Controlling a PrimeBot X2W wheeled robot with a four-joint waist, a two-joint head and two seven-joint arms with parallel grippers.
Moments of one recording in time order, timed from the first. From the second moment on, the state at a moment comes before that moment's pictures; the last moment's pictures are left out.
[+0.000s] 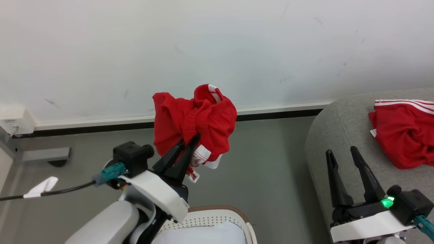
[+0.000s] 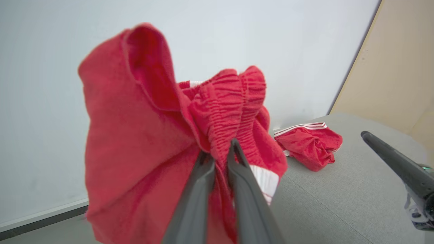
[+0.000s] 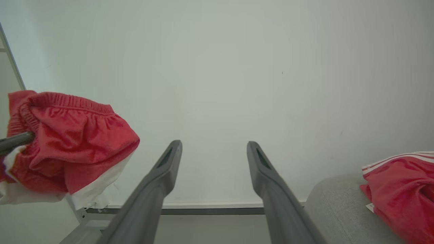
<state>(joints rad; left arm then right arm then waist) -0.53 0.46 -0.79 0.07 -0.77 0.10 -0.17 -0.17 -0.11 0.20 0.13 0.44 0.13 -0.26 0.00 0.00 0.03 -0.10</state>
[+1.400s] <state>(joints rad) -0.46 0.36 -0.94 0.01 -0.78 0.10 -0.12 -0.41 -0.08 0.66 0.42 0.40 0.13 -0.26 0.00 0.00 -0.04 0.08</state>
